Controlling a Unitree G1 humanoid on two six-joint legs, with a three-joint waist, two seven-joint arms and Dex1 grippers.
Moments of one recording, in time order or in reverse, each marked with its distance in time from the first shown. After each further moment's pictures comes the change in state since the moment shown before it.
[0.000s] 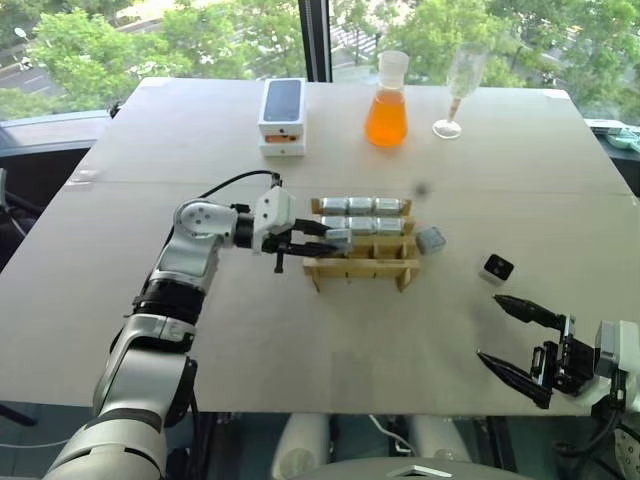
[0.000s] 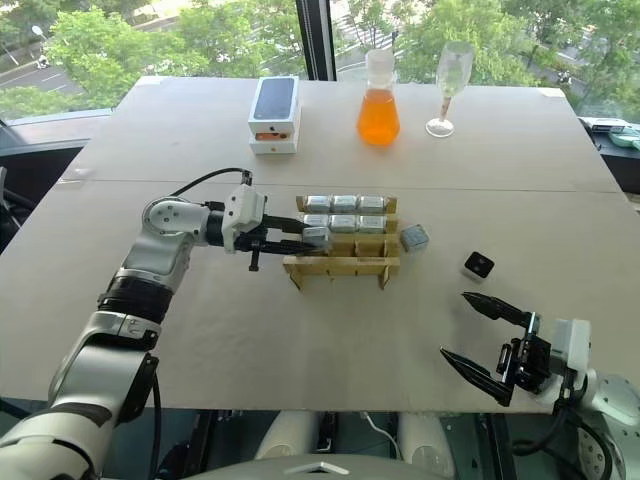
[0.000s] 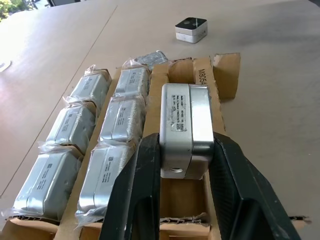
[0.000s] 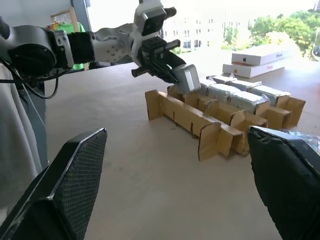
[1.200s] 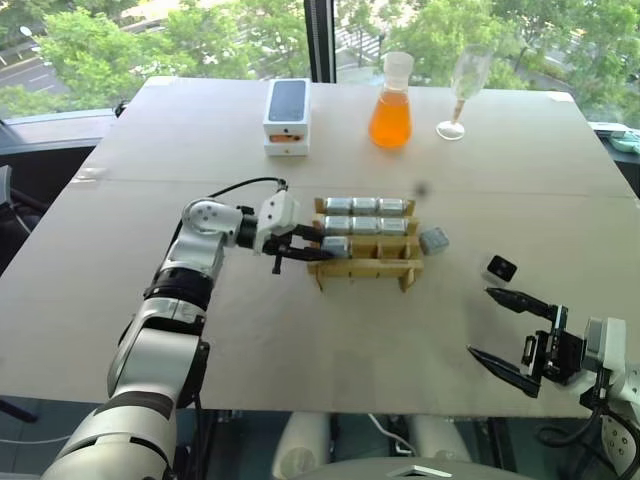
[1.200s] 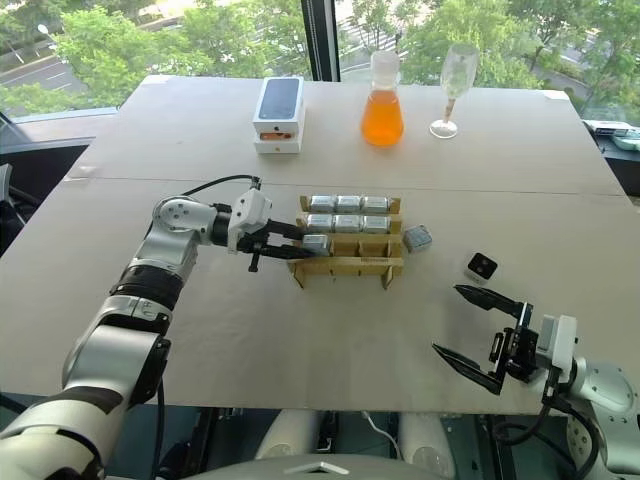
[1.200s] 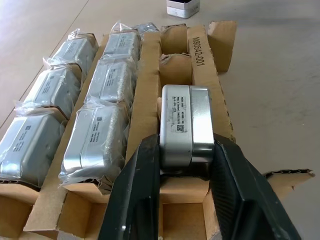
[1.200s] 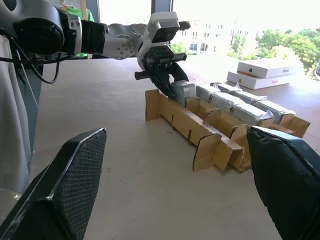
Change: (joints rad) left arm -0.075 -0.028 -0.003 0.205 0.086 -0.033 -0.098; right arm -0.085 0.041 -0.003 0.040 -0.094 -0.036 0.023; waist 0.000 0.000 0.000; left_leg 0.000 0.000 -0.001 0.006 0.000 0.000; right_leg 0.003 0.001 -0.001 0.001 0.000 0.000
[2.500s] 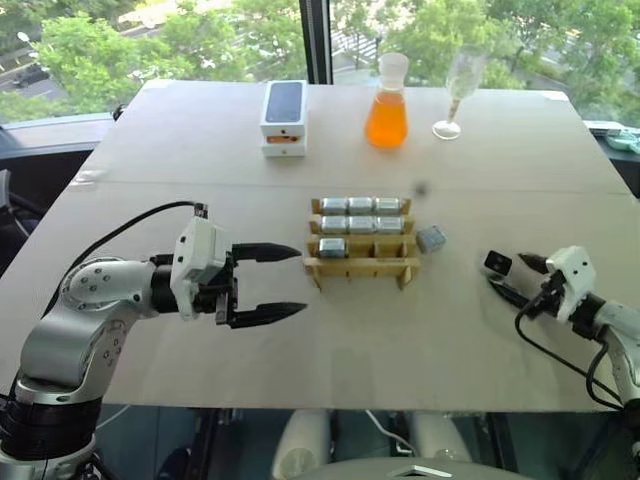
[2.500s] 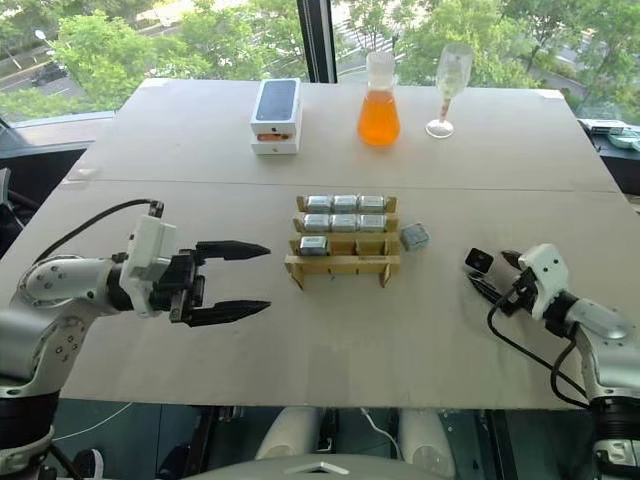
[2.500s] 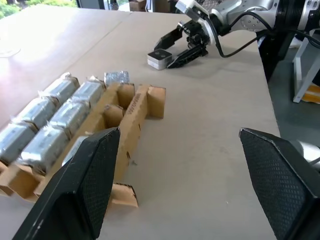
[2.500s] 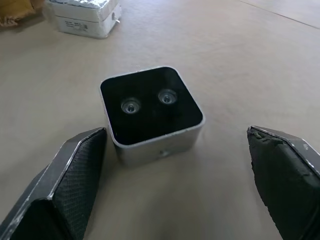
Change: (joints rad) left arm 0.708 0.298 0.395 -1.206 -0.463 0.647 0.343; right arm -0.417 -0.114 -0.006 0.483 -0.347 0.305 -0.340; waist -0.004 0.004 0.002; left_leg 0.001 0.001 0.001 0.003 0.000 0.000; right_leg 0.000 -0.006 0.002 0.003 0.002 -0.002
